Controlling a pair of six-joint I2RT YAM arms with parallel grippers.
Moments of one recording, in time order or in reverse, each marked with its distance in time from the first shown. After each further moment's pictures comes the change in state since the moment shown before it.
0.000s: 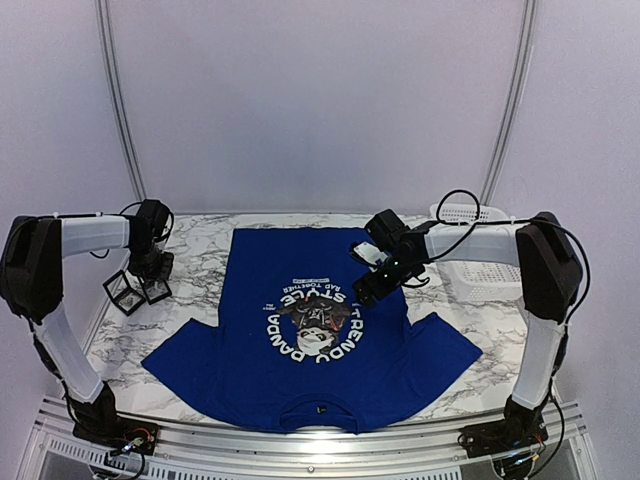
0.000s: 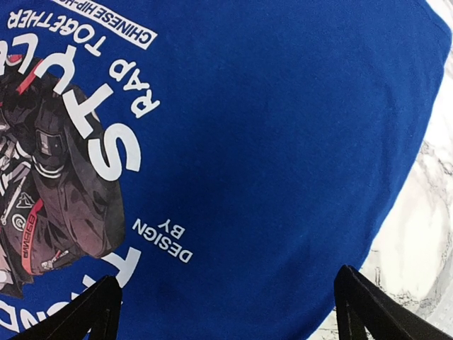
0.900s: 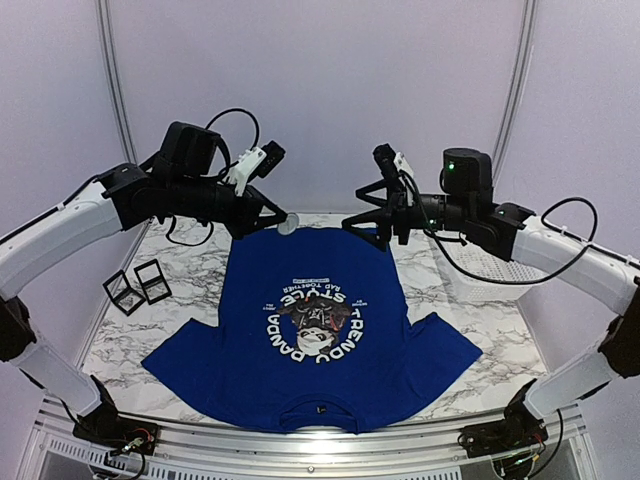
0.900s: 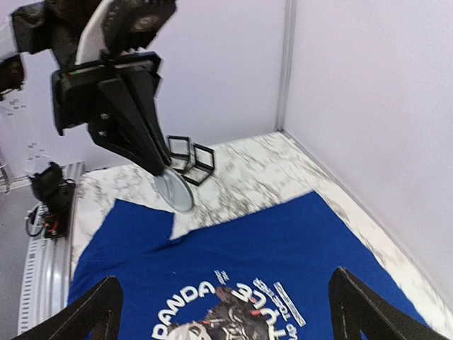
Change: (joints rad) left arm -0.599 -0.252 0.369 0.012 0.595 0.115; right arm 0.000 -0.536 -0.145 0.478 -0.650 -0.061
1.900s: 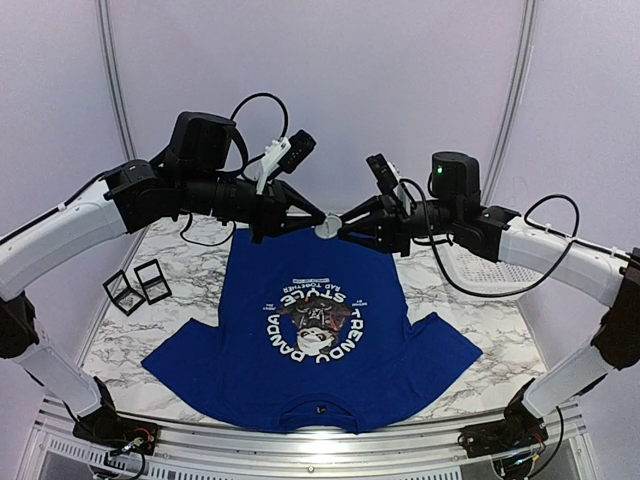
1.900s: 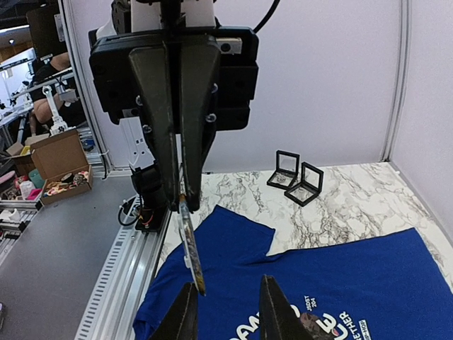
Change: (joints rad) left arm -0.151 0.032 0.093 0.079 0.177 0.020; right arm 0.018 0.058 -0.007 0.111 -0.439 0.040
